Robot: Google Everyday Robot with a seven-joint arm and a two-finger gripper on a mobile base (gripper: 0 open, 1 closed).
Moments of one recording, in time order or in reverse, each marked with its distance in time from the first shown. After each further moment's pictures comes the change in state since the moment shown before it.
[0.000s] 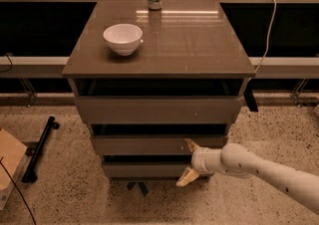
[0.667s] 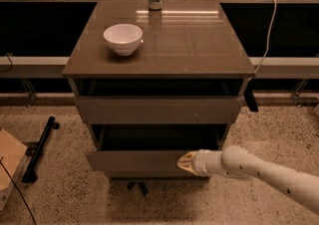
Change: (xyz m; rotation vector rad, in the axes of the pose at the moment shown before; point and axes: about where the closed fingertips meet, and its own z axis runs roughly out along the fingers) arm 0.006 0.011 -0.004 -0.012 0.014 0.007
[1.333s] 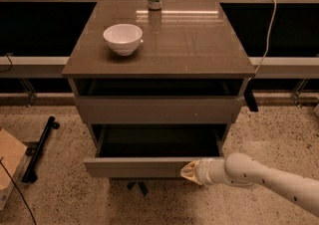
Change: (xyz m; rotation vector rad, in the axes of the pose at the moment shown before) arm 0.021 0.034 -0.013 -0.047 0.045 0.042
